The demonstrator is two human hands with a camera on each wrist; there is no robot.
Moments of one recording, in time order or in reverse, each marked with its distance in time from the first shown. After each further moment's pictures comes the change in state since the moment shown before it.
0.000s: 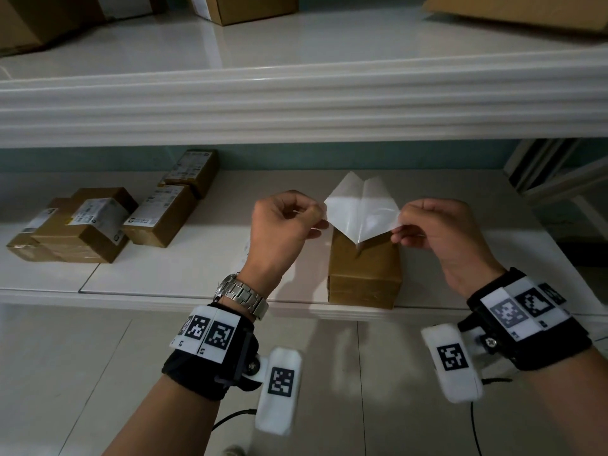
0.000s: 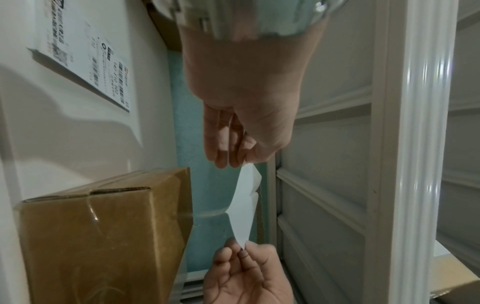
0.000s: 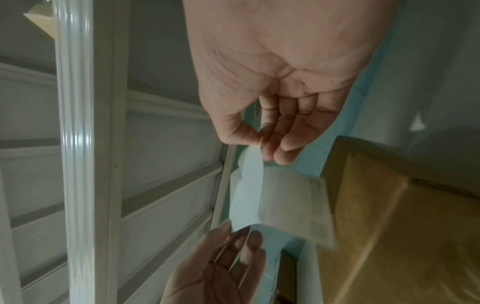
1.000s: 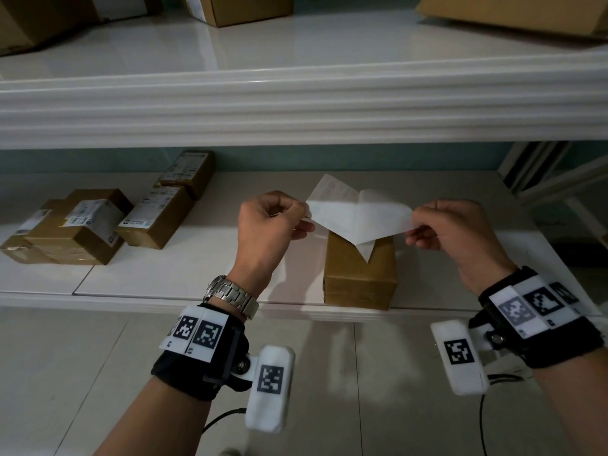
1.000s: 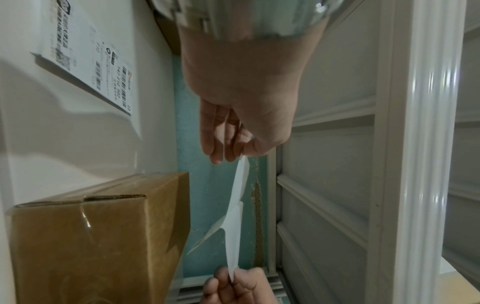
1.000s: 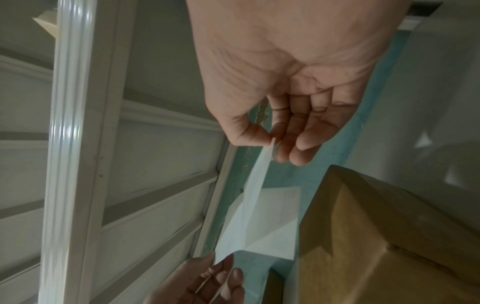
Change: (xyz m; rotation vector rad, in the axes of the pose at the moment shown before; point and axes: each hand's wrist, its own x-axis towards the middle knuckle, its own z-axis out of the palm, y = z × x) left_hand 0.002 0.003 -0.006 0.013 0.069 -0.061; right_hand 0.010 0.006 -0.021 -0.104 0.076 0.049
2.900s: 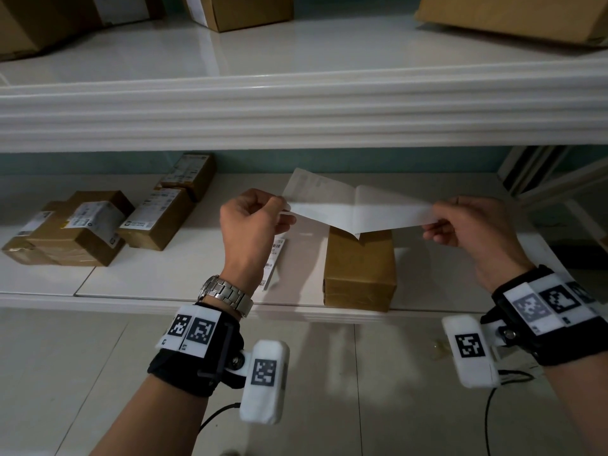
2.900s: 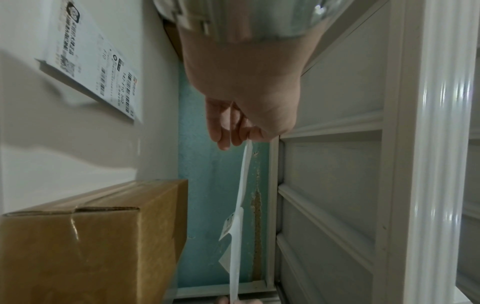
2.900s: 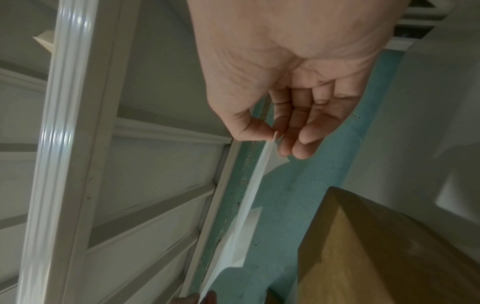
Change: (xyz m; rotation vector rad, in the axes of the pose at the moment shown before) left_hand 0.003 0.006 -0.009 -0.096 0.180 -0.025; right_hand 0.008 0.000 -0.015 -0.001 0.108 -0.034
